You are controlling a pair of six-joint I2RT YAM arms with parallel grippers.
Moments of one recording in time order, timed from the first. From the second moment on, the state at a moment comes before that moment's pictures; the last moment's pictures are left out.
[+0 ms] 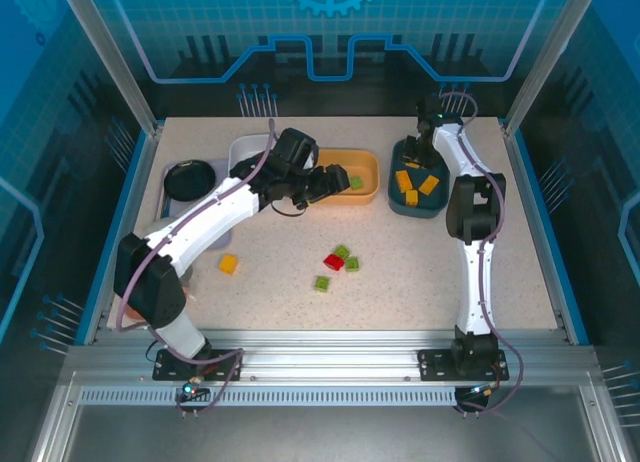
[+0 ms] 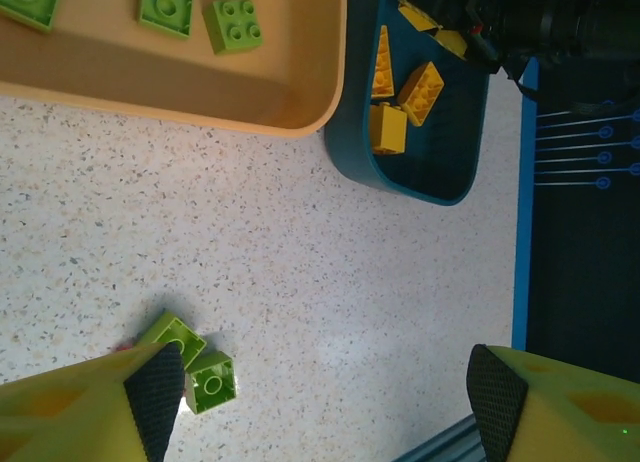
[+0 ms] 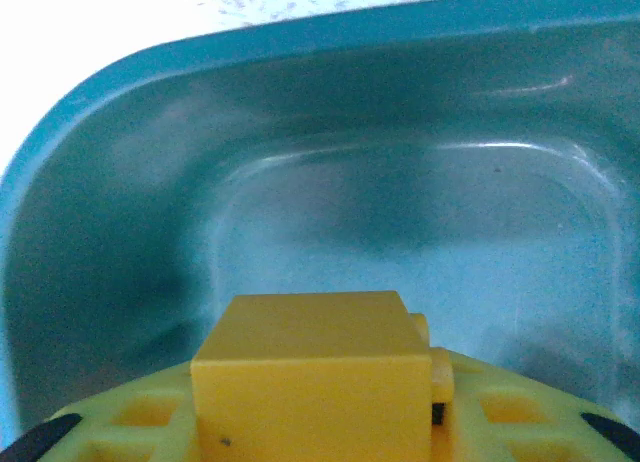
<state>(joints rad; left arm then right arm) -0.58 1.67 1.51 -0.66 0.23 -0.88 0.07 2.47 2.26 -1.02 -0.01 0.38</state>
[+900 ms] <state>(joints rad) -0.70 2.01 1.52 -0.89 0.18 -0.91 0.42 1.26 1.13 -0.79 0.04 0.41</state>
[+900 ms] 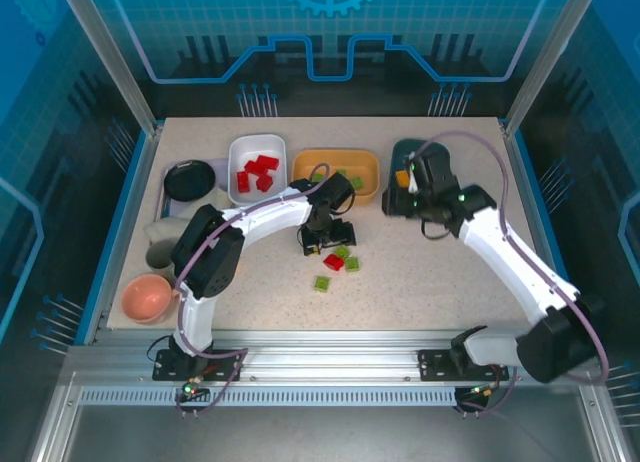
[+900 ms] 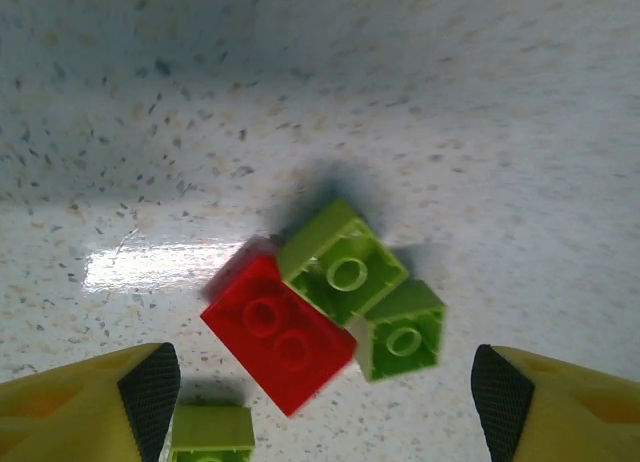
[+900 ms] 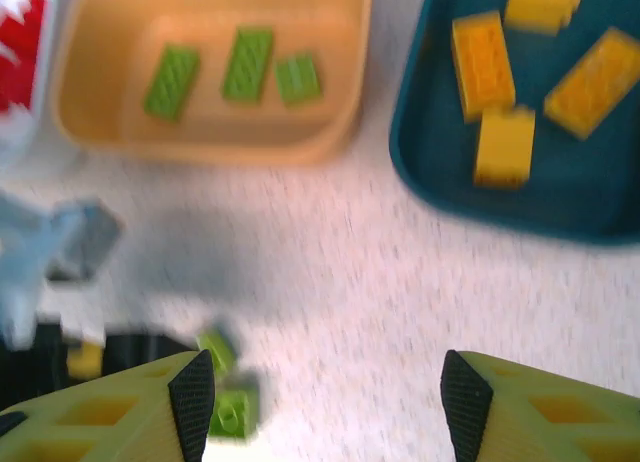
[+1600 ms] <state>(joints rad) -0.72 2.15 1.64 -0.90 0.20 -1.00 0.49 1.08 0.96 -0.85 0.08 0.49</state>
